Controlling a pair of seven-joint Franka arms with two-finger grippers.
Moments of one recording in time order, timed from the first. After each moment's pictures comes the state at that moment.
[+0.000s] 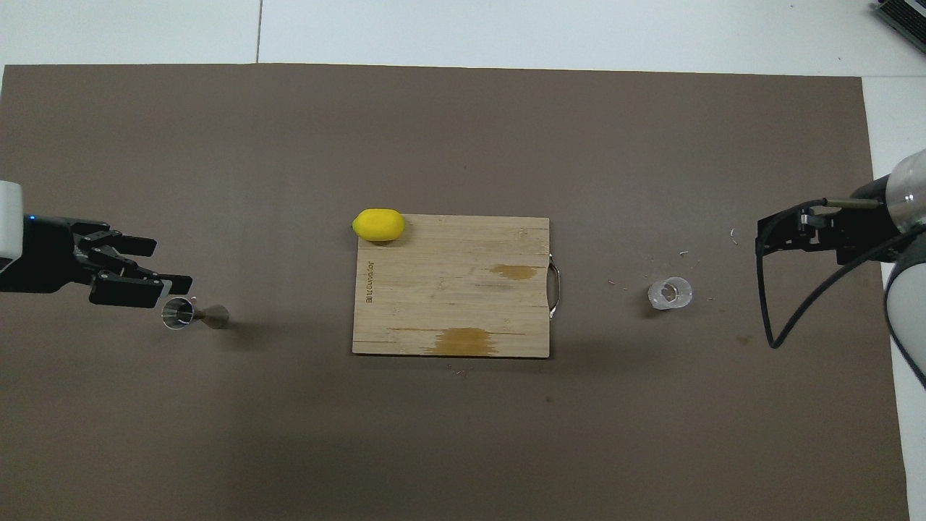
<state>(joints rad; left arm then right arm) 0.05 -0.13 0.02 -1.97 -0.62 1.76 0.90 0.00 -0.02 0.04 -1.65 0.00 1.58 0.17</state>
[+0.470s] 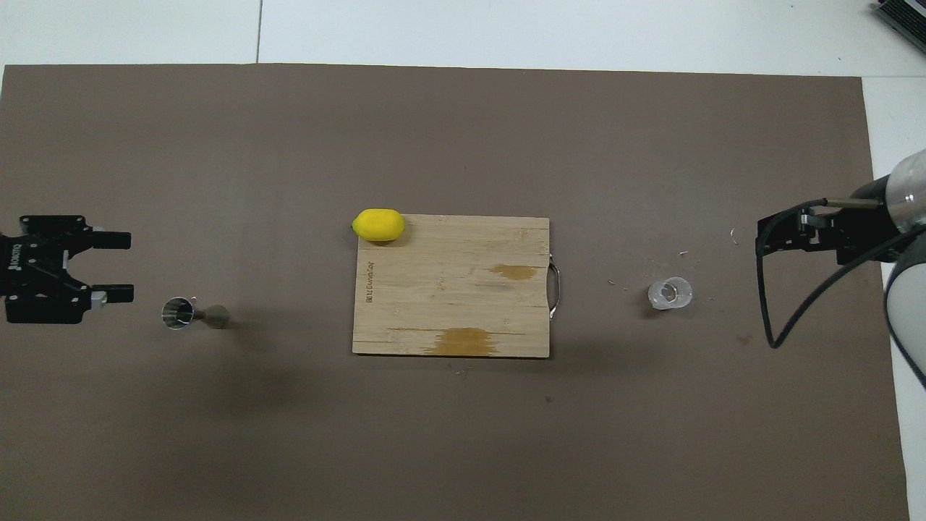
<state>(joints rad) 0.30 -0.04 0.03 -1.99 -0.92 1.56 1.36 0.00 -0.02 0.04 -1.65 0.00 1.58 0.17</state>
